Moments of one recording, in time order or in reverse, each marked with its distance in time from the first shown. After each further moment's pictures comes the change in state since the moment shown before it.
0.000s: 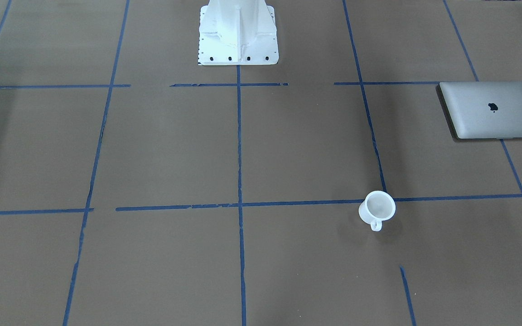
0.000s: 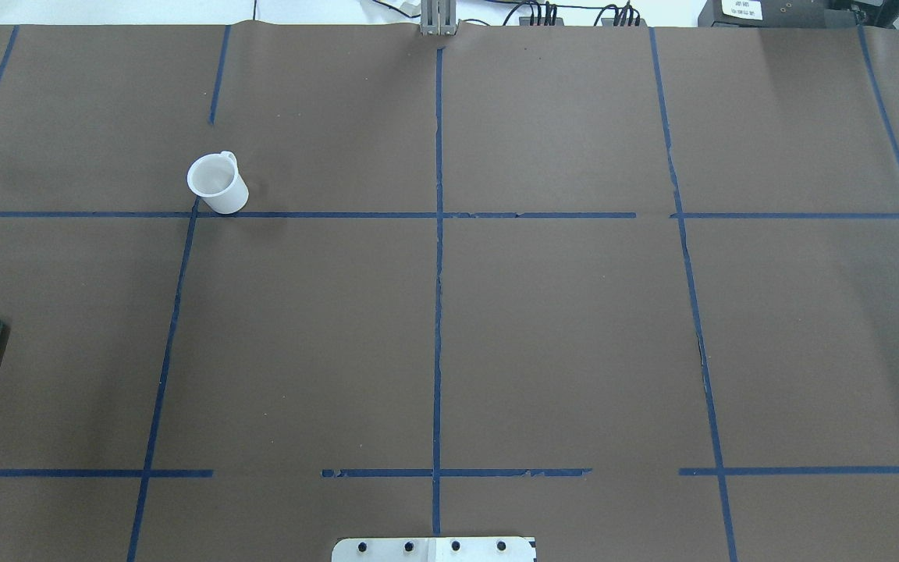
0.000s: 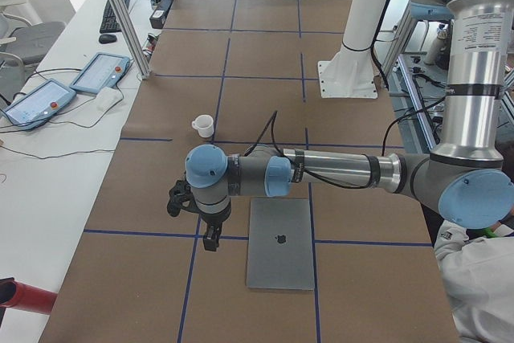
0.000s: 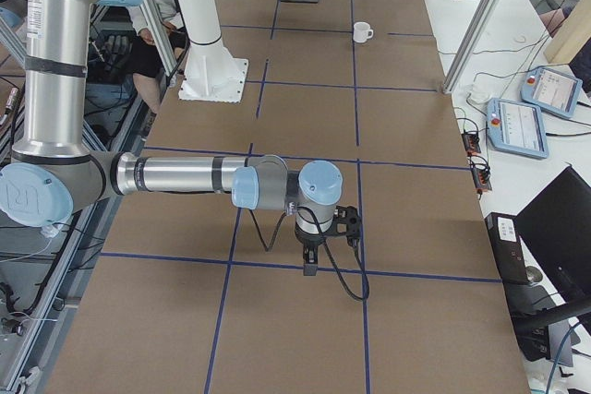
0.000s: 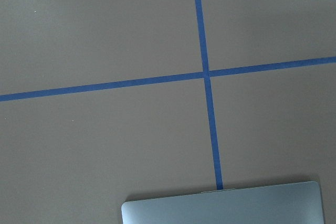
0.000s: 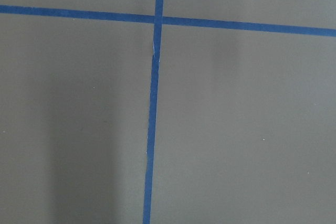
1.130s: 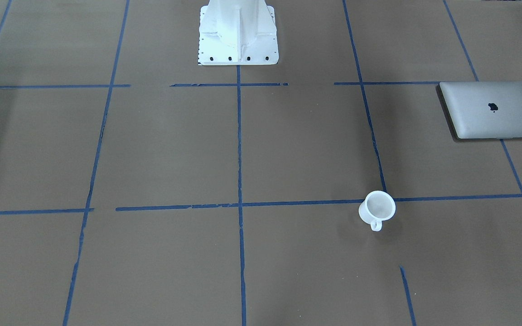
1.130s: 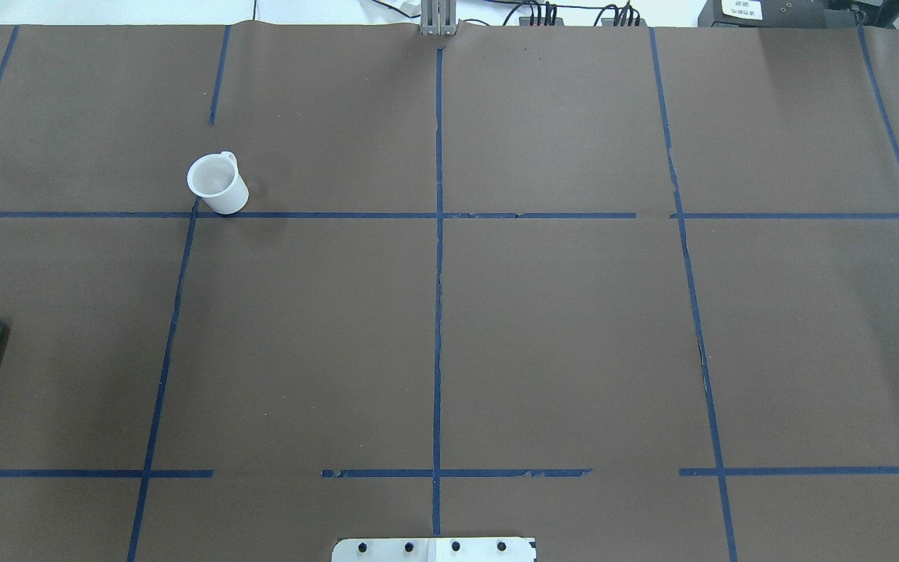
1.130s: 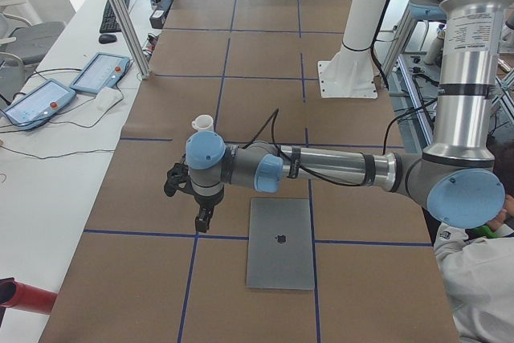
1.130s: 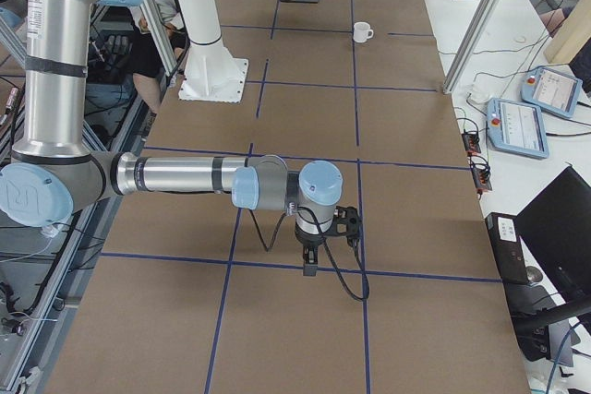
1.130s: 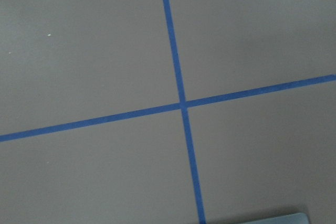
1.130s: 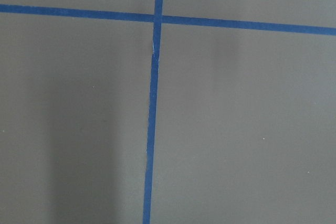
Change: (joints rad) left arm 0.143 -0.038 0.007 -0.218 0.002 -0.217; right arm 0.000 -0.001 0.000 -0.001 0.000 0.000
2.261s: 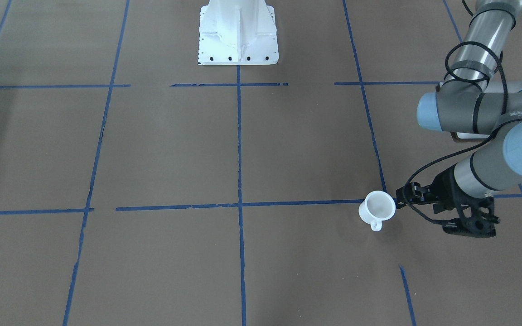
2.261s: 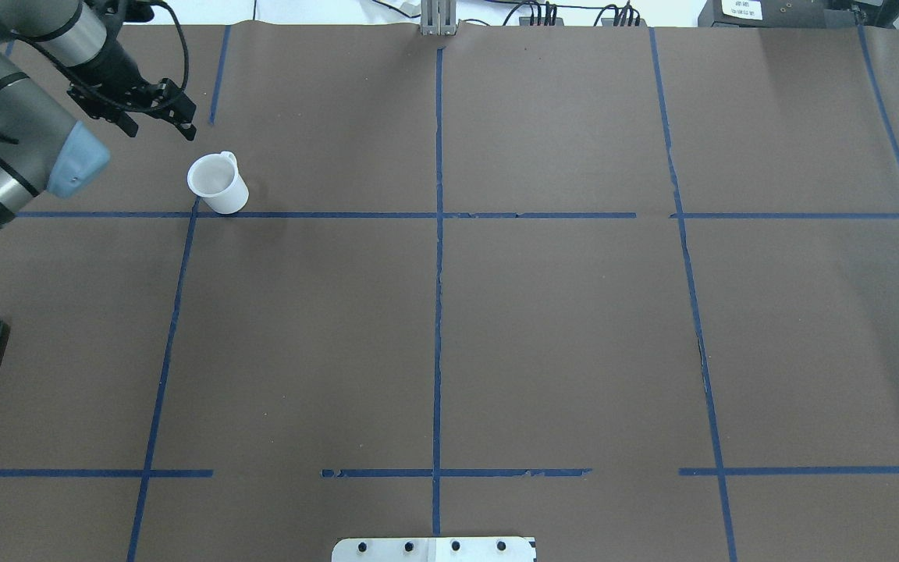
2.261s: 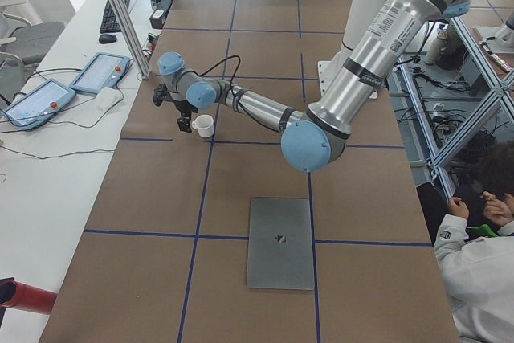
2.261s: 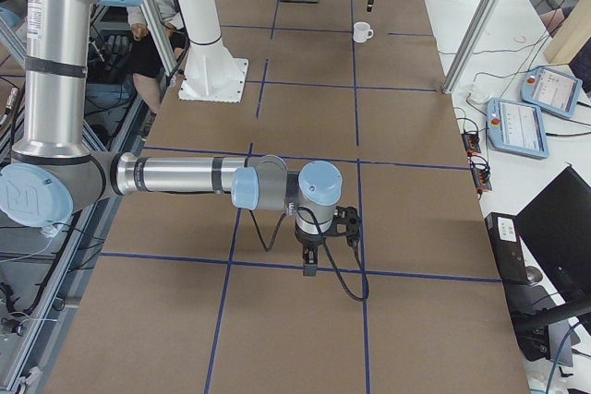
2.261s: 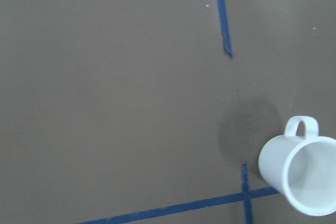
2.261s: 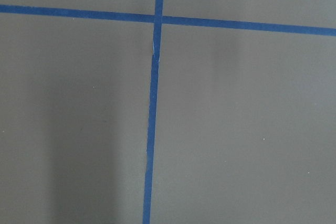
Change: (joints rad) left arm 0.429 -0.585 0.347 -0.063 0.014 -0.551; right arm 0.000 0.000 0.000 0.001 0.000 0.000
